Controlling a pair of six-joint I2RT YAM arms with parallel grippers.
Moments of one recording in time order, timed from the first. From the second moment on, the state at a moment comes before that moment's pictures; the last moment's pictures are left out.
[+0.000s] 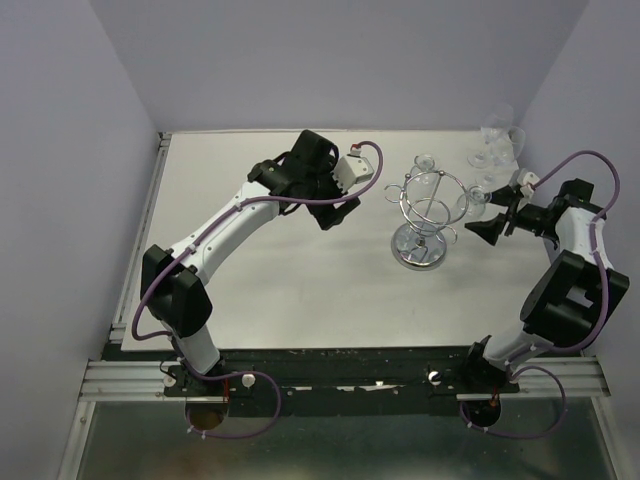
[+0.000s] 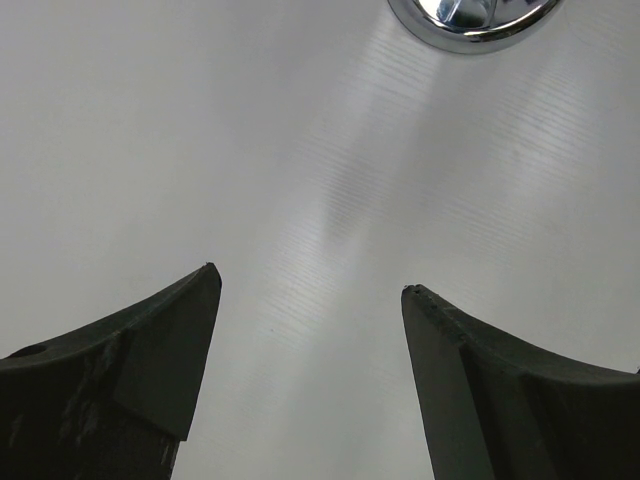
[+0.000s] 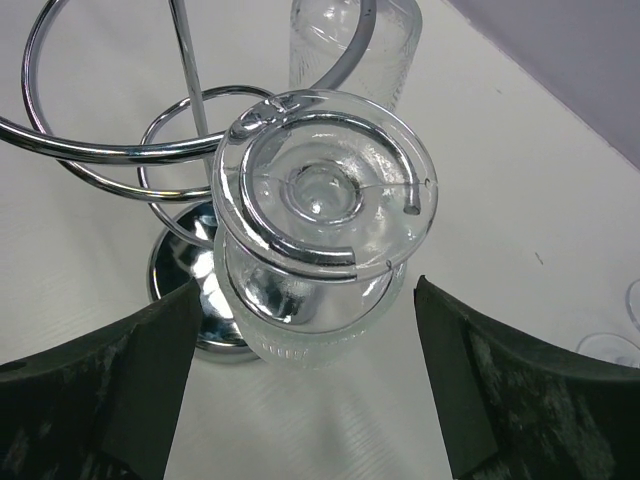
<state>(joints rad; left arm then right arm) -0.64 1.70 1.66 -0.77 0.25 0.42 -0.53 1.57 1.17 -0.88 -1.35 -1.43</state>
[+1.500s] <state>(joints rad) -0.64 1.71 1.66 -0.77 0.25 0.37 -0.55 1.62 1.27 -0.88 -1.29 -1.29</state>
